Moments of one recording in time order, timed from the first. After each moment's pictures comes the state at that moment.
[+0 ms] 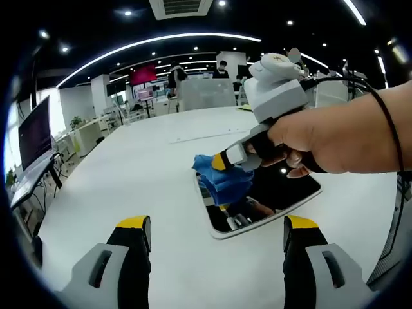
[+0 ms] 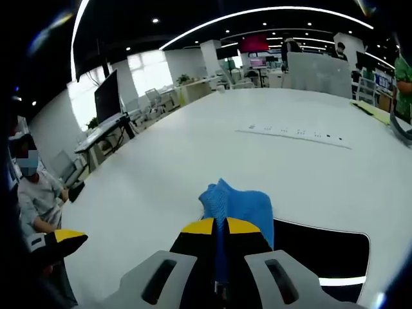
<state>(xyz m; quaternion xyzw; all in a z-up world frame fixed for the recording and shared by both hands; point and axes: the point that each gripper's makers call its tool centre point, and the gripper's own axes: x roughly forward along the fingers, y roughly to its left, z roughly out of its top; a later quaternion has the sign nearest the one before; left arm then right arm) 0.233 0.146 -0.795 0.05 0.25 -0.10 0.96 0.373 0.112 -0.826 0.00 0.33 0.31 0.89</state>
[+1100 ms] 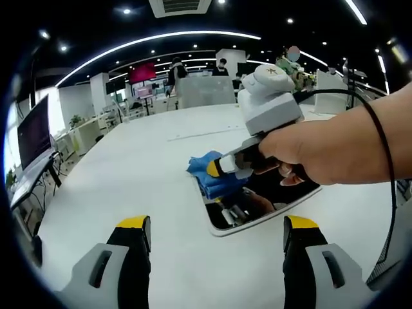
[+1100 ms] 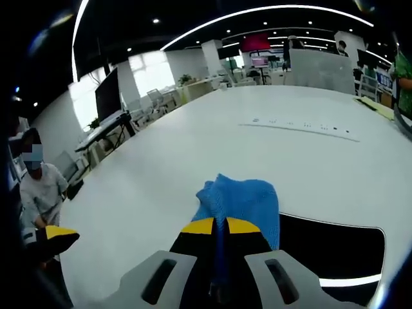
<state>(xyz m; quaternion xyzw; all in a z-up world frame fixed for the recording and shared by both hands) 0.229 0.144 -0.796 0.05 0.26 -0.10 0.96 0.373 0.118 -0.843 0.00 0.32 0.32 0.89</state>
